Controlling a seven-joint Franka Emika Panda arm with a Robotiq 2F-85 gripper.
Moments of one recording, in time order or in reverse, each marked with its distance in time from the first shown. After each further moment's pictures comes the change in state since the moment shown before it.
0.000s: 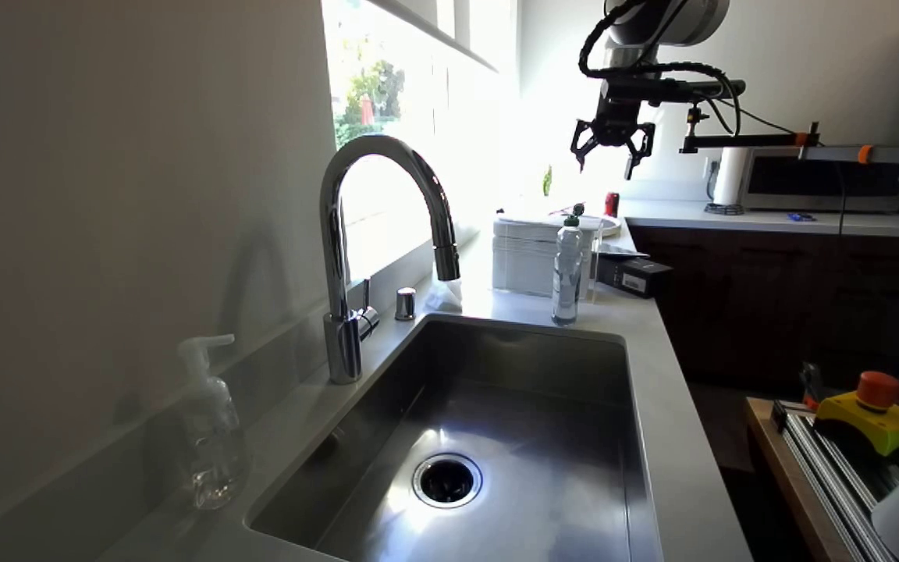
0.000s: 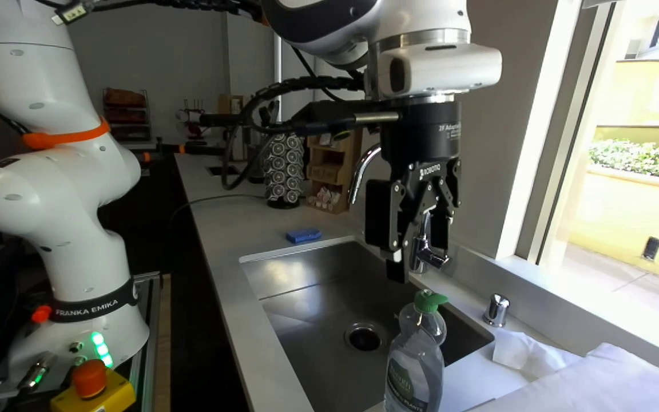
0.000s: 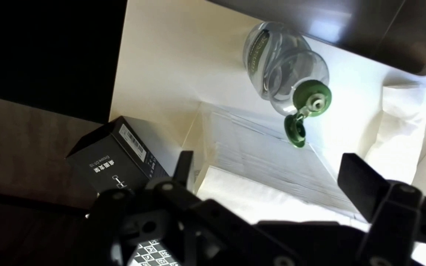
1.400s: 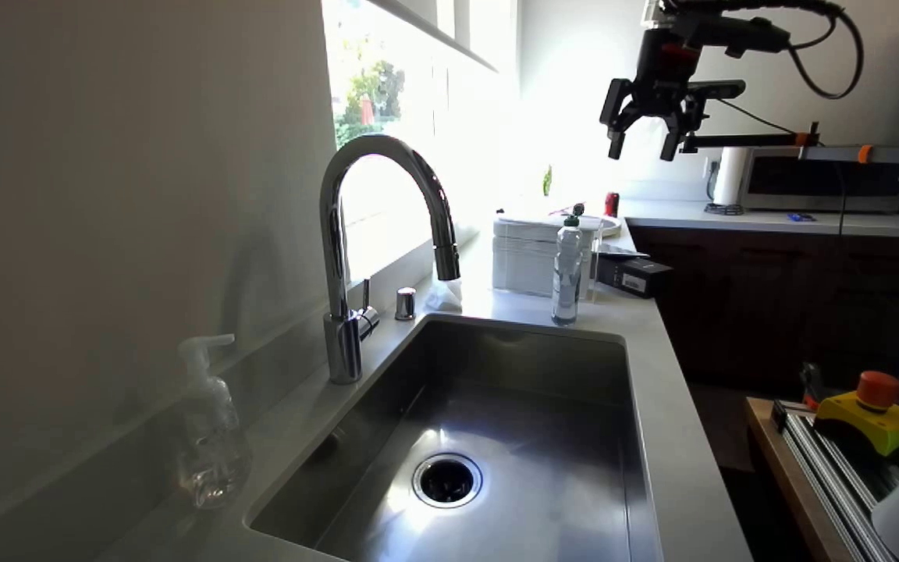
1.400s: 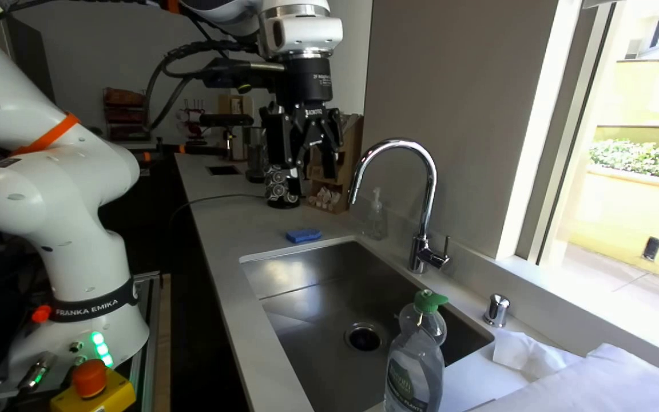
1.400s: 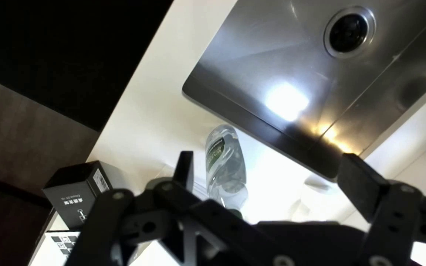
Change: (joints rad) arm 0.025 -0.505 0.194 -0.355 -0.058 -0.140 -0.023
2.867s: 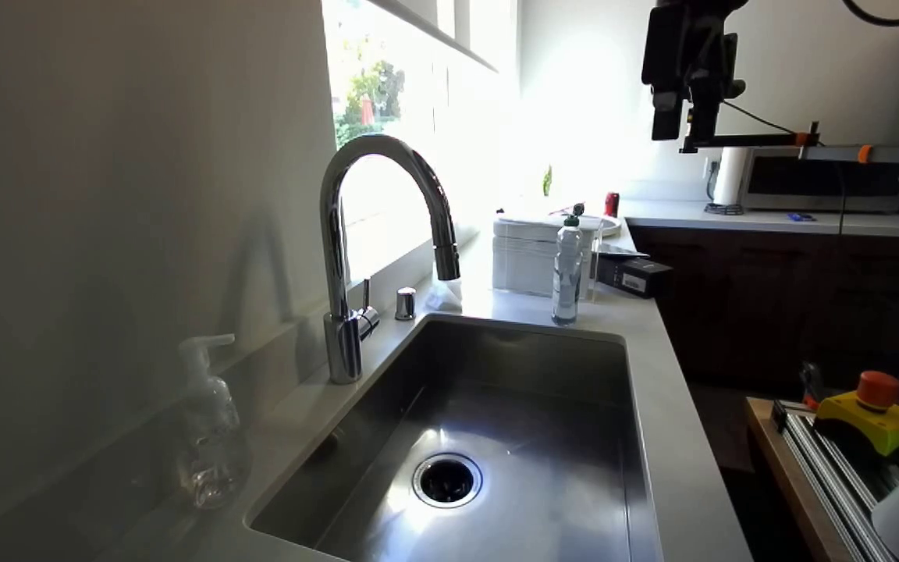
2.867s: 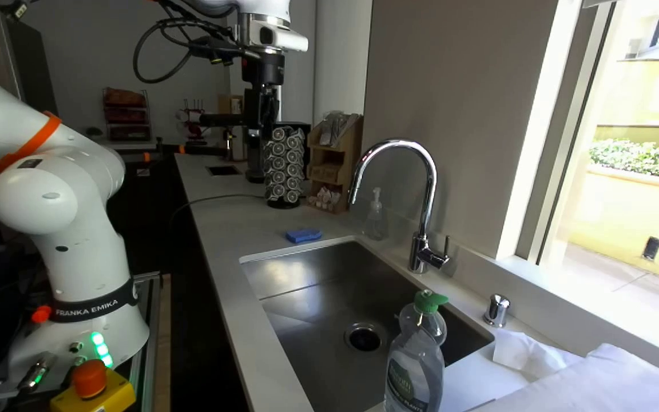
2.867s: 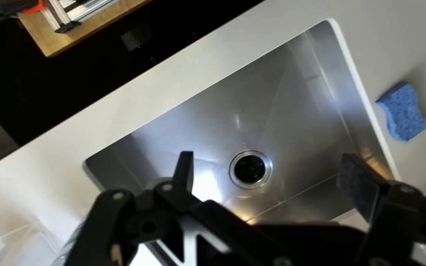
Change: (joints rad) arm 0.278 -0.162 0.167 0.012 0.179 -0.375 -0.092
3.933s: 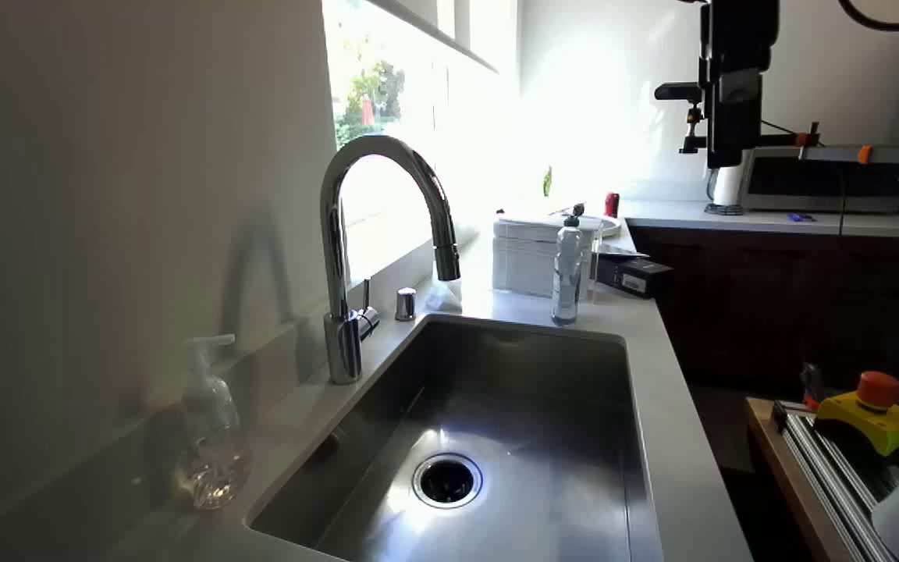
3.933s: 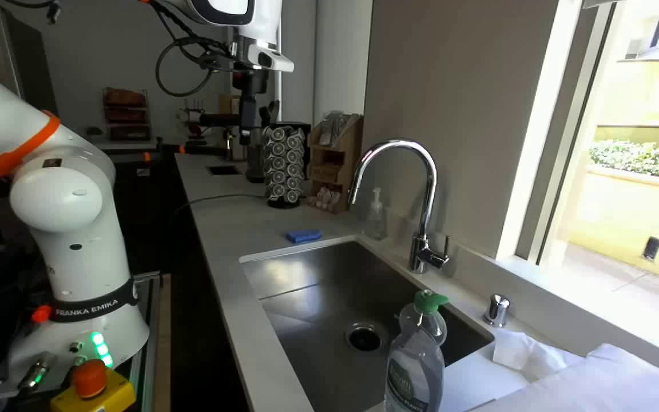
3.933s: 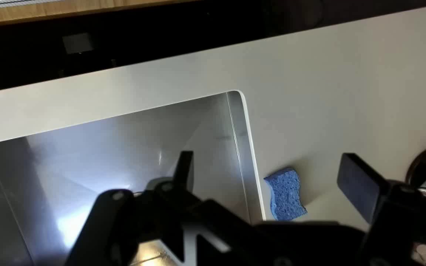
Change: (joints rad) arm 0.244 0.068 0.097 0.018 0.200 0.000 -0.043
